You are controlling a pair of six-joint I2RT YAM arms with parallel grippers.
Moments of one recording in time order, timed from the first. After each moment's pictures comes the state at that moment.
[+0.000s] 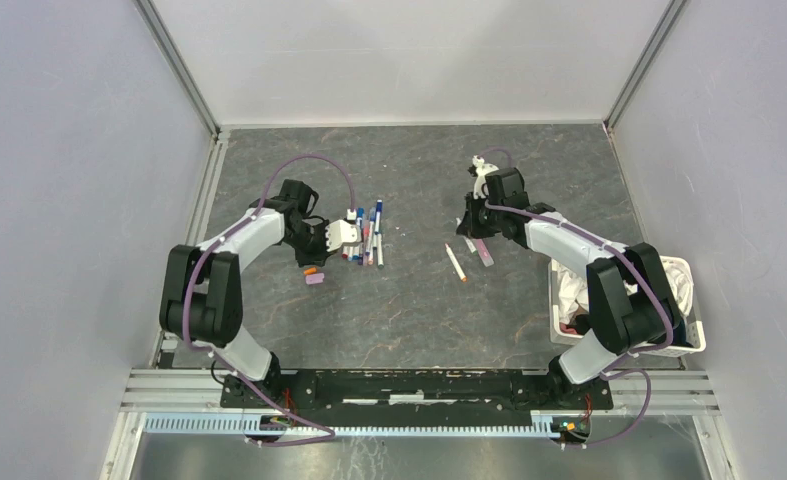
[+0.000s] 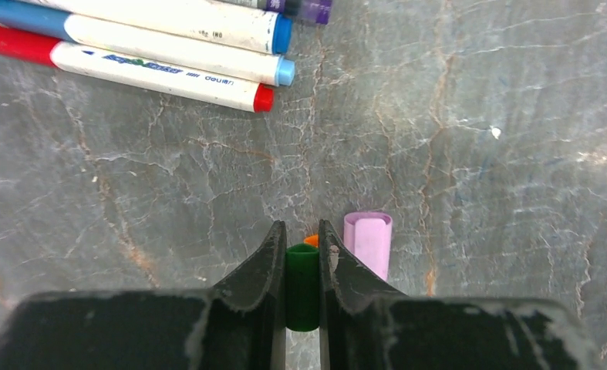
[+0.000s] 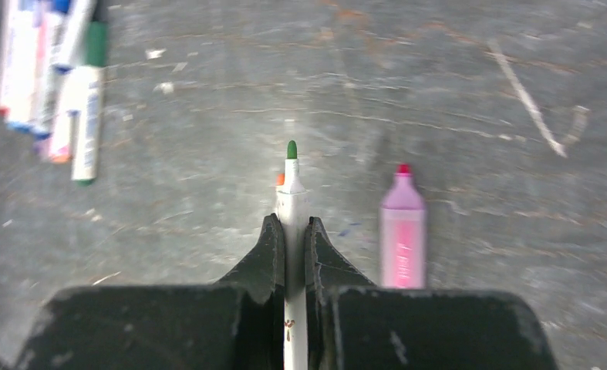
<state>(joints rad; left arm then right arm) -0.20 1.59 1.01 -0.74 0.40 1.22 0.38 1.60 0.99 -0.20 -0.24 0.23</state>
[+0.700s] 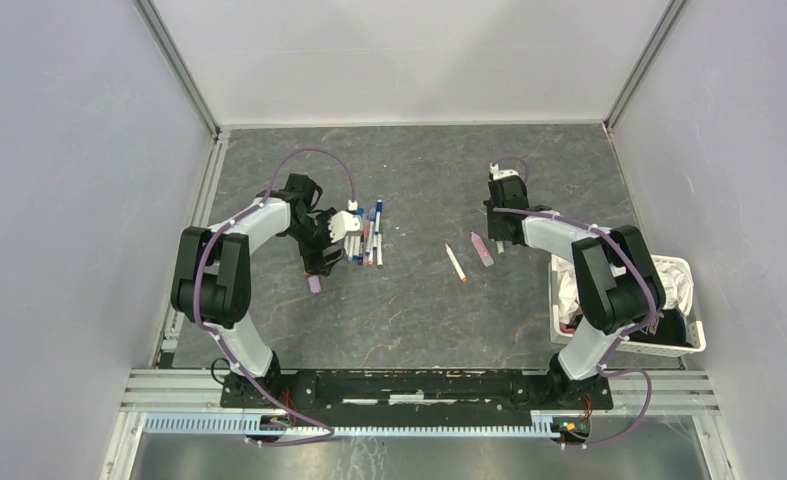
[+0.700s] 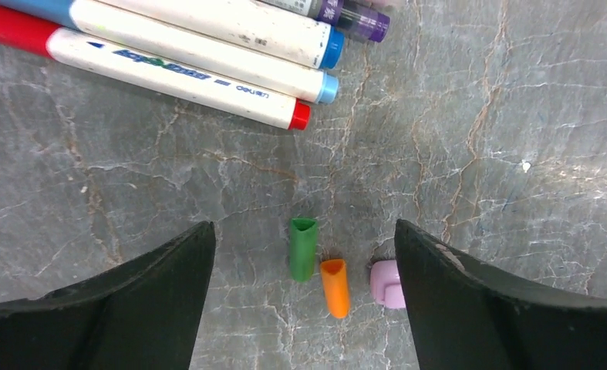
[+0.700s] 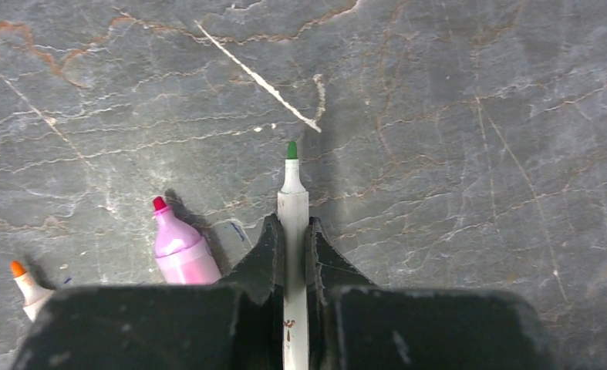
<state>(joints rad) -0.19 1.74 1.08 -0.72 0.40 1.10 0.31 1.72 0.96 -0.16 0.23 0.19</state>
